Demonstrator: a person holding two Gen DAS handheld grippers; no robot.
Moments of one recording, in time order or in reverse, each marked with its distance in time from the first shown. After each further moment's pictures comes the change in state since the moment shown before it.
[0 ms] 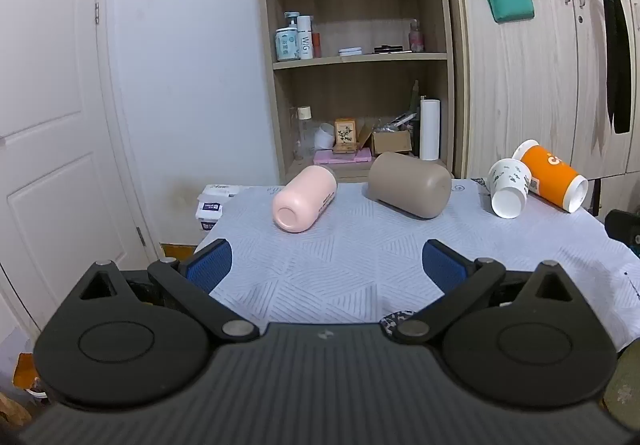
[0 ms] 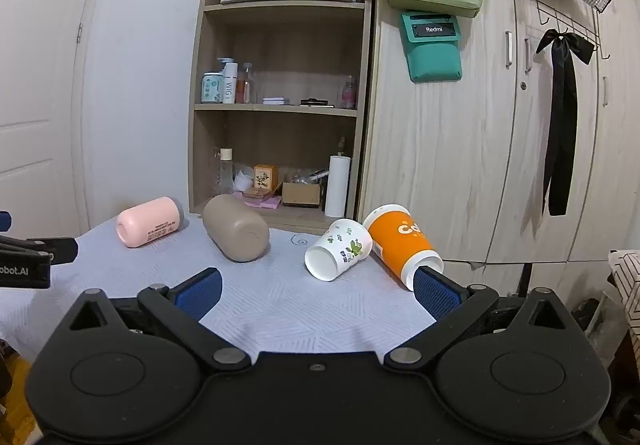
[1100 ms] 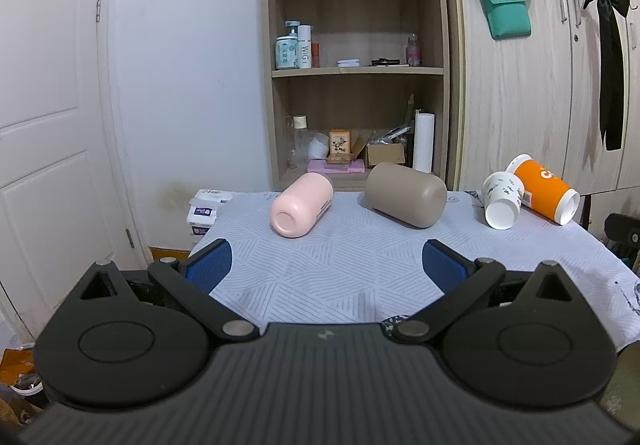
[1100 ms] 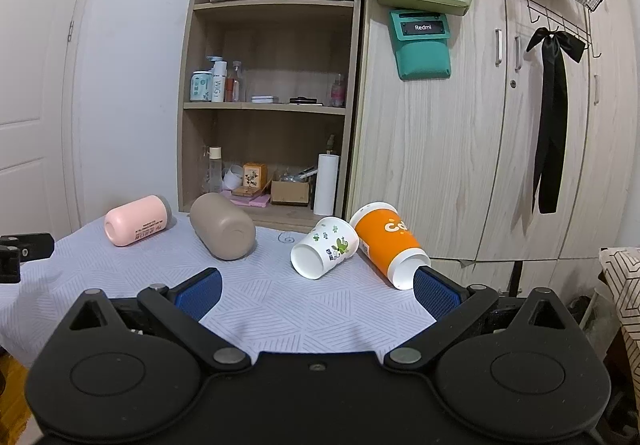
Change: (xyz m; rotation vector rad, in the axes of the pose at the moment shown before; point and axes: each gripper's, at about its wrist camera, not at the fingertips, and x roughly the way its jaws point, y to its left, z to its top) left arm -0.006 0.013 -0.004 -0.043 -0.036 -0.035; right arm 0.001 -0.006 0.000 0.004 -0.003 -0.024
